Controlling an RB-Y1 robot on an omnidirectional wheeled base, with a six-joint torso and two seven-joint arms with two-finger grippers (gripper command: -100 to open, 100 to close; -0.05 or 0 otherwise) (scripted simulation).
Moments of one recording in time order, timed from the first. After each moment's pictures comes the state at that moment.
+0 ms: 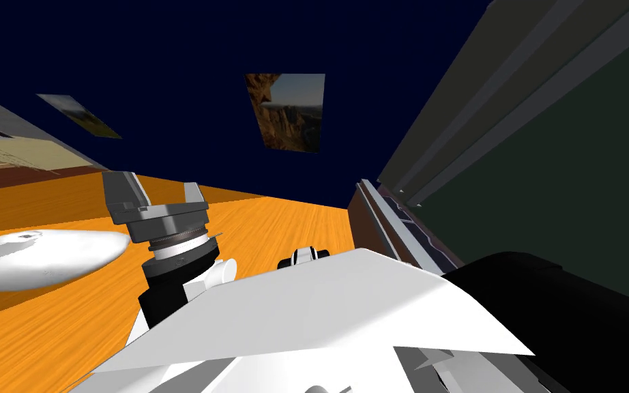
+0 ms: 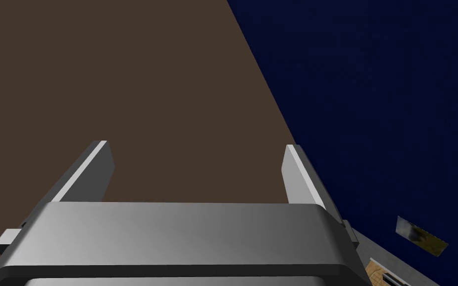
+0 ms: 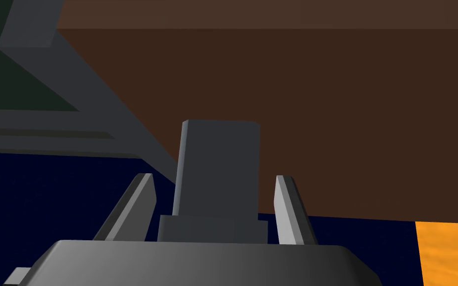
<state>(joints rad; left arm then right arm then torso) 0.49 -0.01 0.07 -2.39 -0.04 -0.55 0.02 0.36 -0.36 0.42 -0.61 1.52 1.45 0.13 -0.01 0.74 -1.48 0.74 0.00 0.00</state>
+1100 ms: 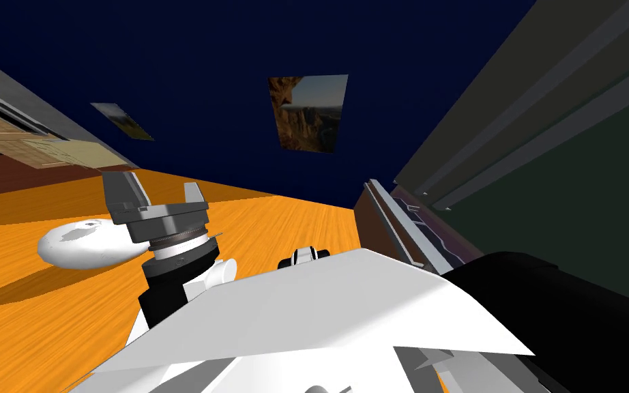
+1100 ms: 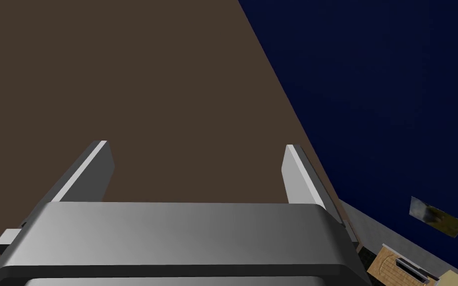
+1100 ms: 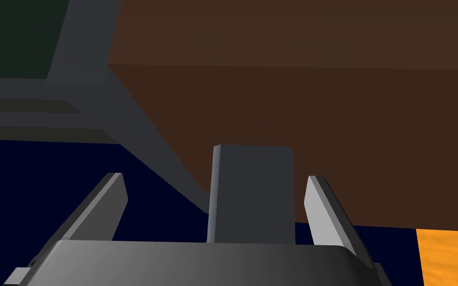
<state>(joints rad) 0.49 -0.01 0.07 -2.39 -0.04 -0.55 0.02 0.39 -0.51 0.36 -0.64 1.44 1.32 0.12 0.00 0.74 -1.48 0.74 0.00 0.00</state>
